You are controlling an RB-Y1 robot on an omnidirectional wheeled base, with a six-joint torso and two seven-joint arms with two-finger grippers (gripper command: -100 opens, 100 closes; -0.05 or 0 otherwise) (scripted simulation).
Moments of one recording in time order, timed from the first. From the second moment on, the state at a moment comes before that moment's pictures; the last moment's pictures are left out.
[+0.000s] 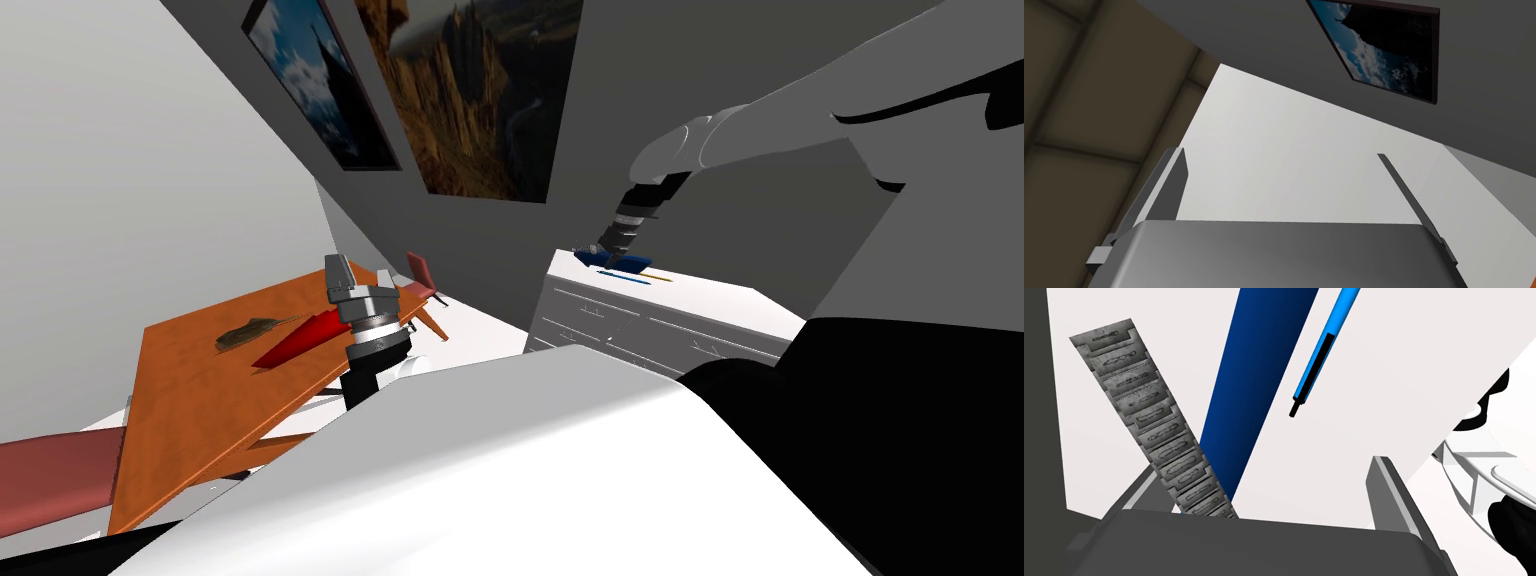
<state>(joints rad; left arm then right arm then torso) 0.53 -0.03 -0.03 -2.38 0.04 -0.40 -0.12 0.83 -2.72 -0.25 -1.08 0.42 -1.36 -0.02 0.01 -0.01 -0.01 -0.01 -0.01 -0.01</state>
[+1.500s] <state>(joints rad) 0.53 -0.03 -0.03 -2.38 0.04 -0.40 -0.12 0.82 -2.73 -0.10 -1.08 0.32 -1.30 0.02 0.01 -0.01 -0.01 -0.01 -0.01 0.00</state>
